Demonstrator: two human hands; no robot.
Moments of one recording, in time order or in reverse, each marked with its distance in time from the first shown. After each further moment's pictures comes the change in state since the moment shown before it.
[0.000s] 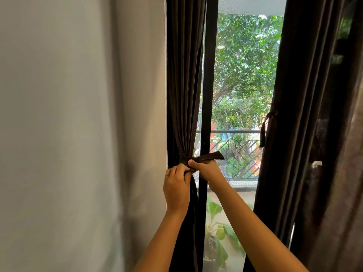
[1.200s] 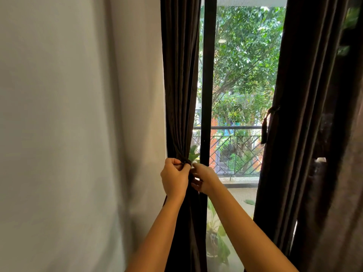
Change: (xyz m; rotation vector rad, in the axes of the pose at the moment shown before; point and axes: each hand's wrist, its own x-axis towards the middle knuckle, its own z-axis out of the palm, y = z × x) left_hand 0.029 0.022 -0.004 -0.315 -0.090 -0.545; right_hand -0.006 0.007 0.014 0.297 -0.006 0.430
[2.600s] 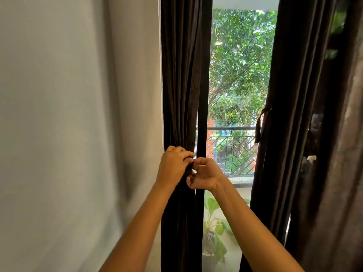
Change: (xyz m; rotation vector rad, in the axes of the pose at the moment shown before) left_hand 0.024 0.017 -0.017 0.522 -0.281 0.711; right_hand -0.020 -0.015 -0.021 0.378 -0.381 0.276
